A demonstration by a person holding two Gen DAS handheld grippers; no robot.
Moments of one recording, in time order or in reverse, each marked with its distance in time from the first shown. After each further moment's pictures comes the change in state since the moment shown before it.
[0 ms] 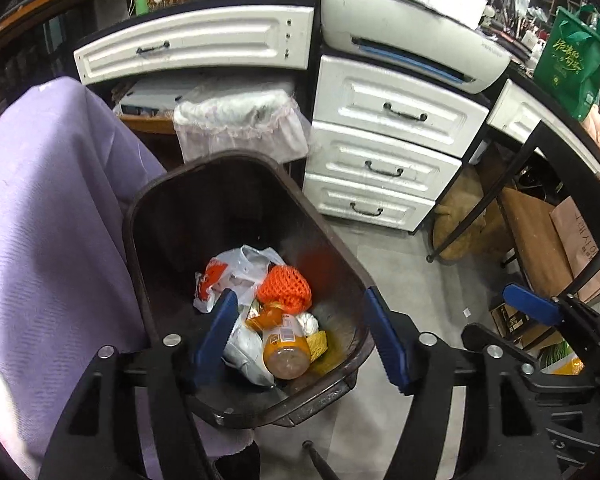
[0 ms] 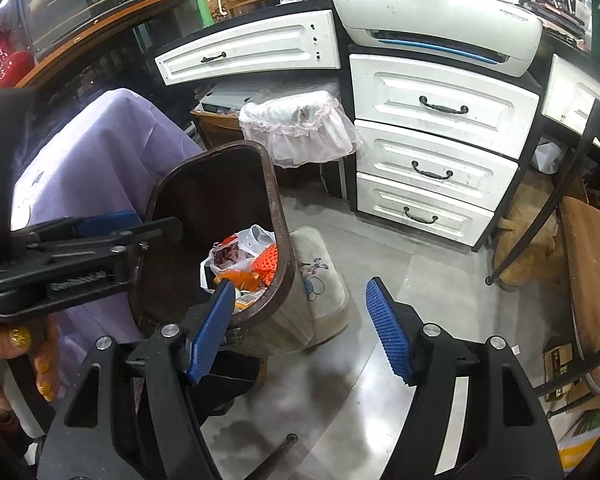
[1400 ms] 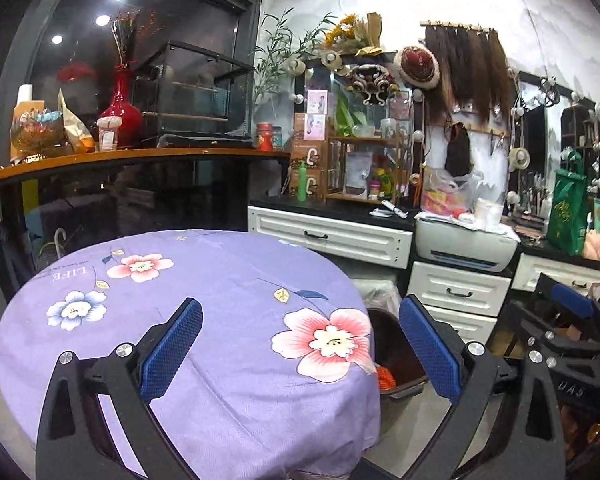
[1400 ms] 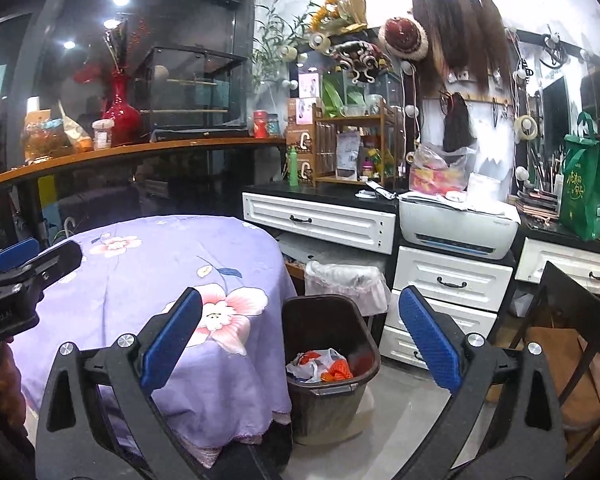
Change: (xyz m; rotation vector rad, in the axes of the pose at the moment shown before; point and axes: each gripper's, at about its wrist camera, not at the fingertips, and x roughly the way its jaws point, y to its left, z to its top) left arm -0.341 0.062 -0.185 -0.174 -0.720 0.323; right arm -0.259 0.192 -0.096 -0.223 -0.601 0.018
